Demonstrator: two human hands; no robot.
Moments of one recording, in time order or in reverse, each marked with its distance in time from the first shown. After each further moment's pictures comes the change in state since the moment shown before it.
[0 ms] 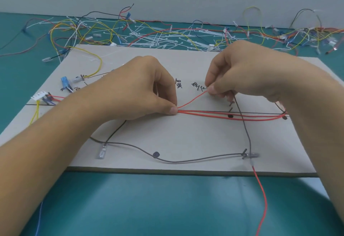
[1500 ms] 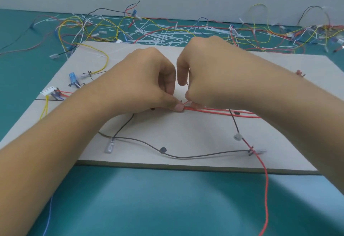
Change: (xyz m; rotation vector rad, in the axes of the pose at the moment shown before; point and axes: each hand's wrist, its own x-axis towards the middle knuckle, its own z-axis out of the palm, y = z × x) left_hand -0.004 0.002 -0.003 0.048 0.092 -0.051; right_hand -0.022 -0.073 0.035 -0.503 0.072 -0.225
